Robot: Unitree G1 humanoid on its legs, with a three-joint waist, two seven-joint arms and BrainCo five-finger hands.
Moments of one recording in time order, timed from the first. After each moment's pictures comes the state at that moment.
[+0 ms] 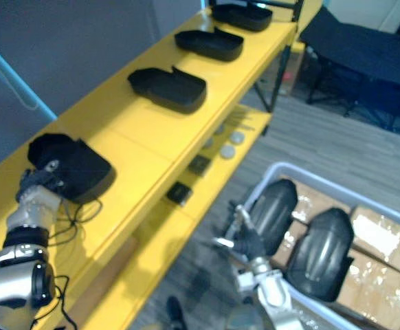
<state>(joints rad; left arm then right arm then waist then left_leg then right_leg) -0.66 0.54 0.30 0.87 -0.60 0.19 0.51 0.23 -0.21 0.31 -0.04 0.22 -0.26 0.00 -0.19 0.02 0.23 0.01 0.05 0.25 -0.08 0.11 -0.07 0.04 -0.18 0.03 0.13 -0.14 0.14</state>
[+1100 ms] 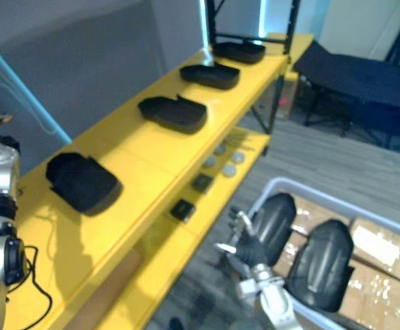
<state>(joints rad) -0.87 0.74 0.14 0.83 -0.09 0.10 0.67 0.26 -0.24 0.34 -0.01 0.30 -0.31 -0.03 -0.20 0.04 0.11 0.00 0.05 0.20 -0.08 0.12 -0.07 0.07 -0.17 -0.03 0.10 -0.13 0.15</state>
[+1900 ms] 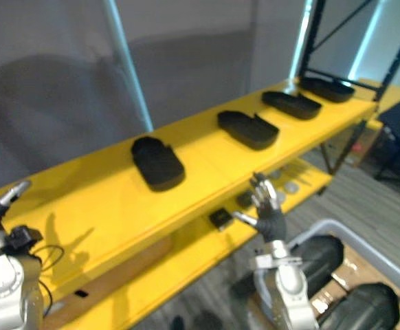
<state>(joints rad) 0.23 0.22 0.39 -0.36 -0.30 -0.29 0.35 0.12 -0.20 0.19 -0.15 0.39 -0.34 0.02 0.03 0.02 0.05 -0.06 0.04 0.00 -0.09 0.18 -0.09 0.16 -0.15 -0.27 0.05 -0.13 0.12</state>
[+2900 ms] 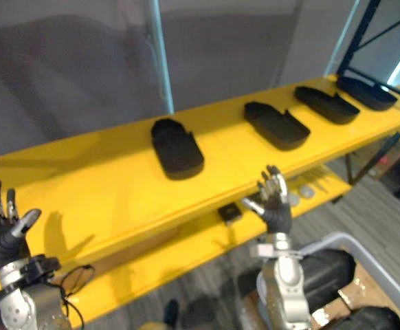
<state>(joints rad) 0.34 0.03 0.33 -0.44 -0.47 -0.37 0.19 0.15 -0.10 0.00 -0.11 0.38 -0.32 -0.01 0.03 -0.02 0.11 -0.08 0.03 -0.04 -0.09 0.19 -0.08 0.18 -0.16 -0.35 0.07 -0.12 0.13</state>
